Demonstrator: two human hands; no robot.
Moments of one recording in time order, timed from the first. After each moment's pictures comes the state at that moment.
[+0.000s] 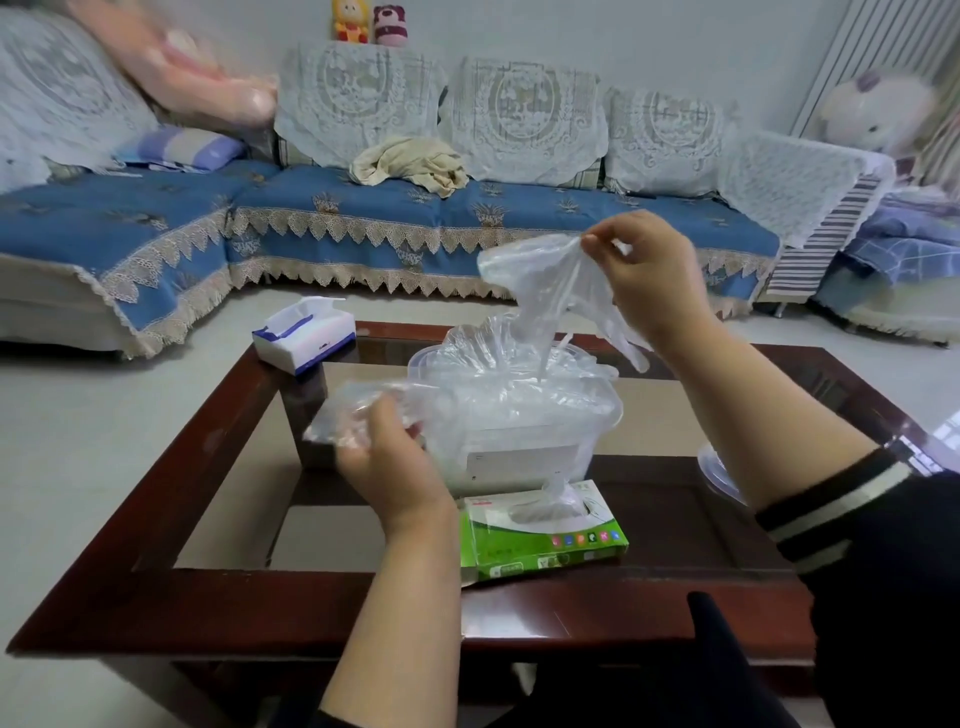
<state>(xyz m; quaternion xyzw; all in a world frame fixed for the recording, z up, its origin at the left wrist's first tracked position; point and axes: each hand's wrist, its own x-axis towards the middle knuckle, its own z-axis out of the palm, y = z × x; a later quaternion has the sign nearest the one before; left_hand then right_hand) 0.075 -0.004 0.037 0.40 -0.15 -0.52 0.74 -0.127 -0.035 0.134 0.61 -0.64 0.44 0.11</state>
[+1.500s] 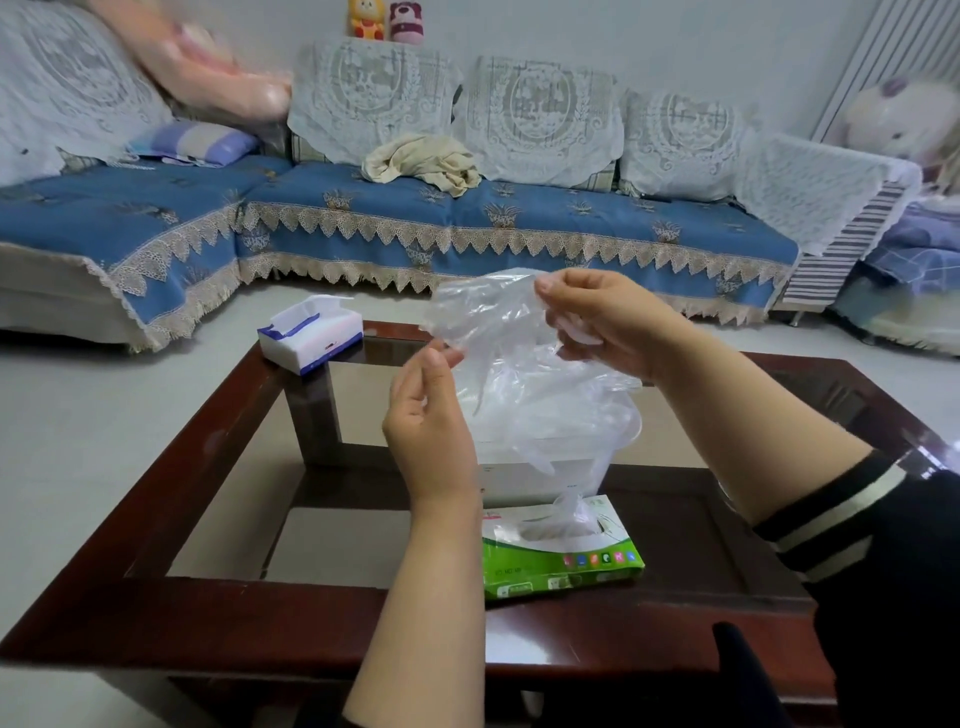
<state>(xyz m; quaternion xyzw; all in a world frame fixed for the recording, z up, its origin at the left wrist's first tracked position) 0.056 -0.027 0.035 0.39 -0.38 -0.48 0.69 -0.102 -0.050 0.122 0.53 -0.55 0.46 -0.46</state>
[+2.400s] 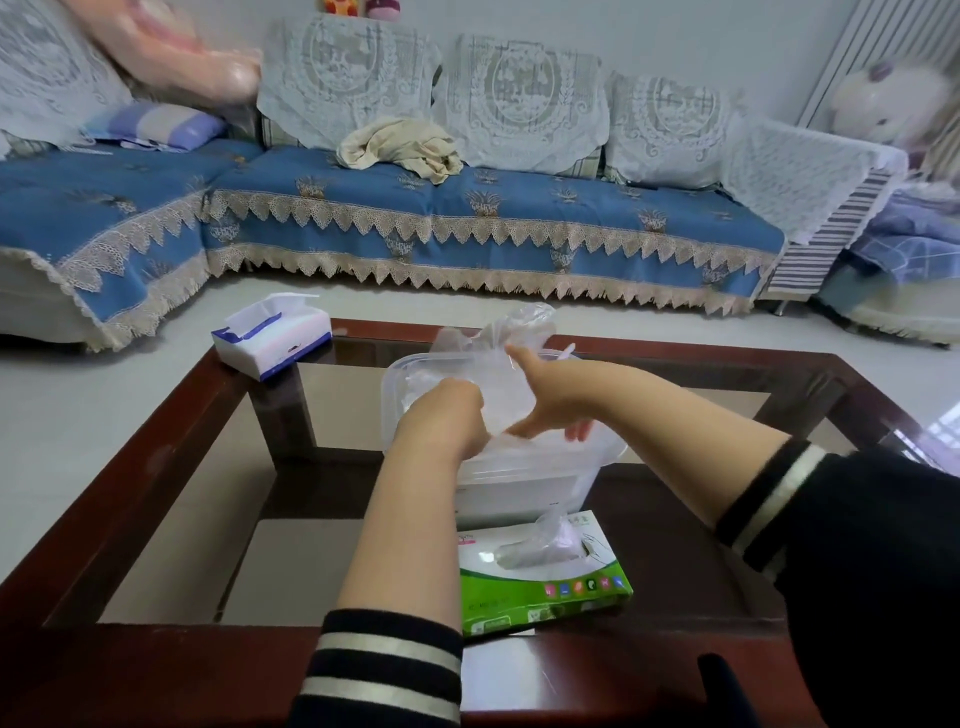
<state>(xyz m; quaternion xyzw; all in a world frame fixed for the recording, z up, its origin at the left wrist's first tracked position) 0.022 -0.111 0.027 0.54 -0.81 -0.24 0.02 -0.121 -0.096 0.052 0.64 -0.74 -0.07 -0.18</state>
